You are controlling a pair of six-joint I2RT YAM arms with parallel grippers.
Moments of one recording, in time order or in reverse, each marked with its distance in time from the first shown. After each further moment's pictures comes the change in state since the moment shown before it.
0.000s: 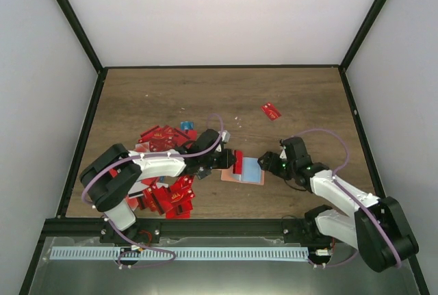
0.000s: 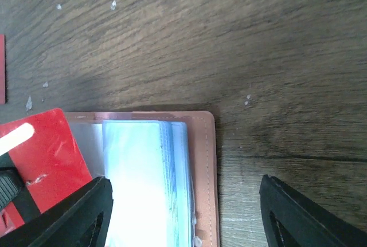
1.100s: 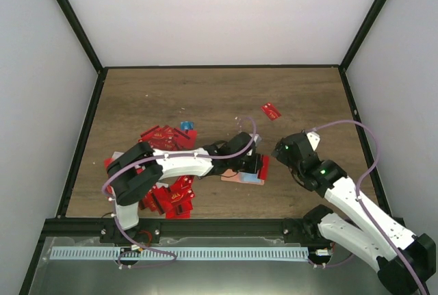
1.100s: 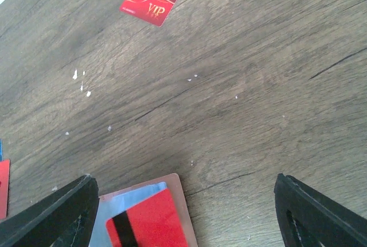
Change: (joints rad) left arm -0.187 0.203 0.336 -0.119 -0.052 -0.003; right arm 0.159 -0.271 0.243 -0.463 0.572 0.235
